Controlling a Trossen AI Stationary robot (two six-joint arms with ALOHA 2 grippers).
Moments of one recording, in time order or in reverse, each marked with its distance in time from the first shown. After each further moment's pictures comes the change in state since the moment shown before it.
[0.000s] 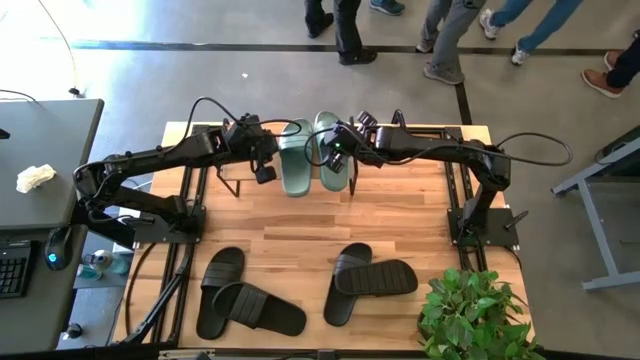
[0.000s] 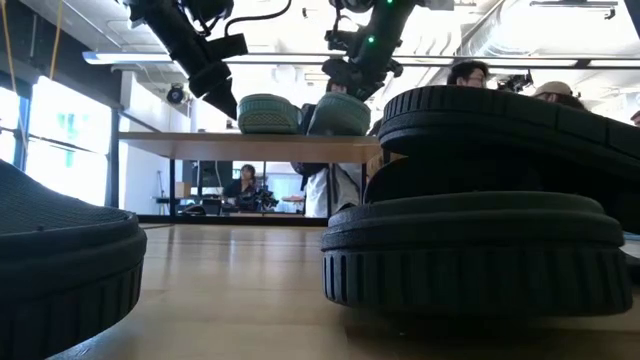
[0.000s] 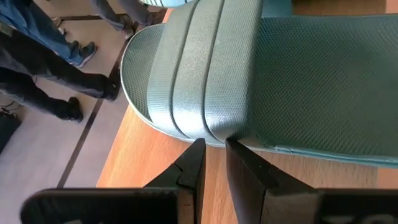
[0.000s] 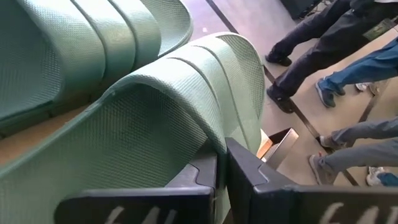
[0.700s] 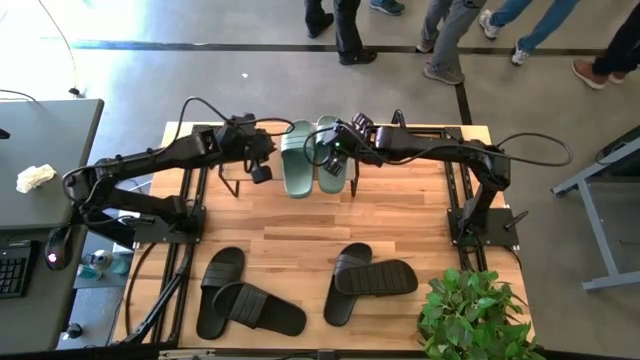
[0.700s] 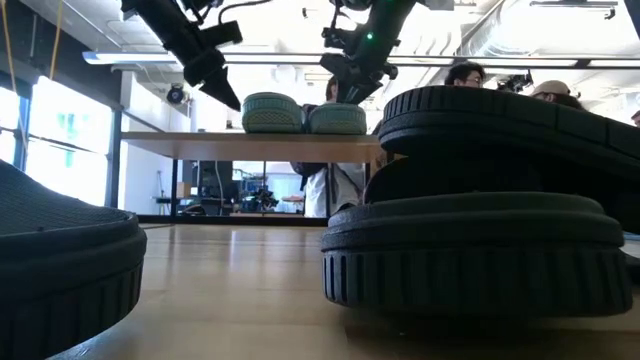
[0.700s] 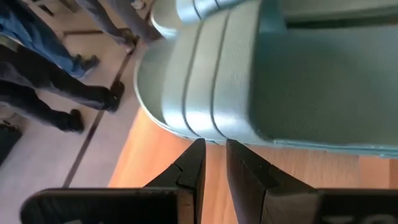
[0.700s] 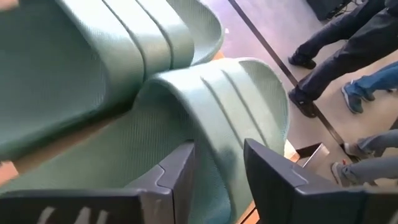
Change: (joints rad) left arm -0.001 -0.070 0.000 -0.012 0.011 0.014; right arm 0.003 0.000 0.017 0.005 -0.091 -0.014
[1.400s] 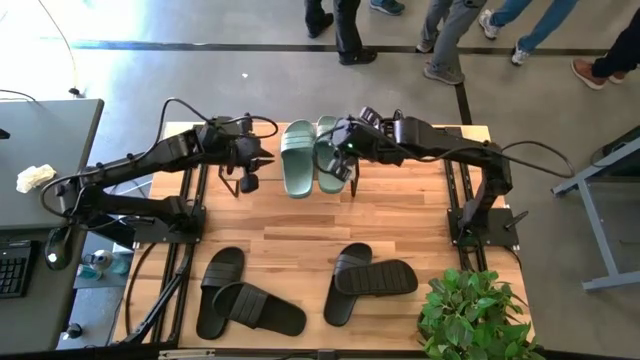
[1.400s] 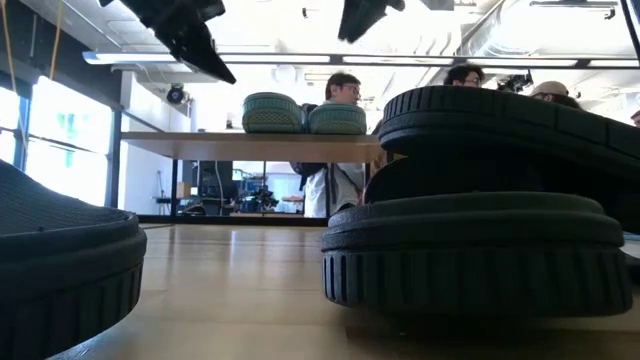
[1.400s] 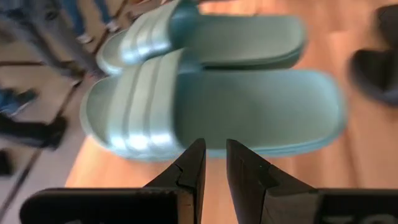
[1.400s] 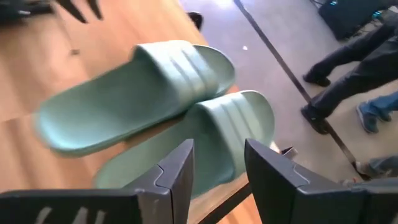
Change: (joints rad) left arm 0.000 -0.130 0.000 -0.068 0.297 -0.038; right arm 0.146 -0.001 0.423 -0.428 -0.004 0.066
